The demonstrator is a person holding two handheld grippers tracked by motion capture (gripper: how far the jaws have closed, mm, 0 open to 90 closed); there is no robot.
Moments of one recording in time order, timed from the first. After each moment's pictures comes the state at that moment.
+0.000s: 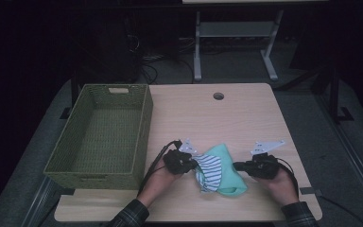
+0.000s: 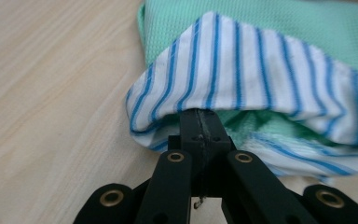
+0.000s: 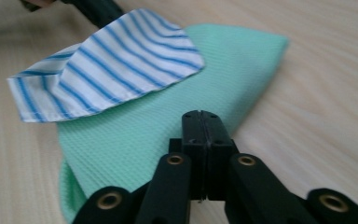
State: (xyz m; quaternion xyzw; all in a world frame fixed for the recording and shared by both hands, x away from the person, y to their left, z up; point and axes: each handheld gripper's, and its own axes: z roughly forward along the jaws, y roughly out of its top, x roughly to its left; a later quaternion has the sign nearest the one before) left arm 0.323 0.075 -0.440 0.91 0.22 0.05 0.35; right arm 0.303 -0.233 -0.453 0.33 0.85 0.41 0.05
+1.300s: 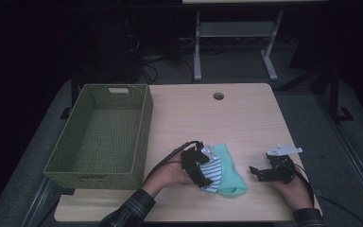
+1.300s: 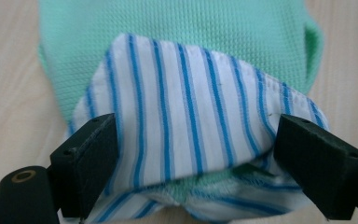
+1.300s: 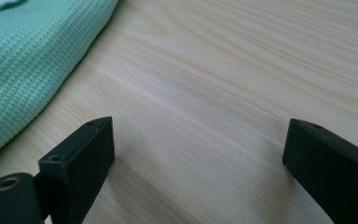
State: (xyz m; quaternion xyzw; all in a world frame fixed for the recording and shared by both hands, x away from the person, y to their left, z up) left arm 0.327 0.019 -0.440 0.96 0.10 0.00 0.26; right arm 0.301 -0.281 -0.483 0.44 0.81 0.35 0.17
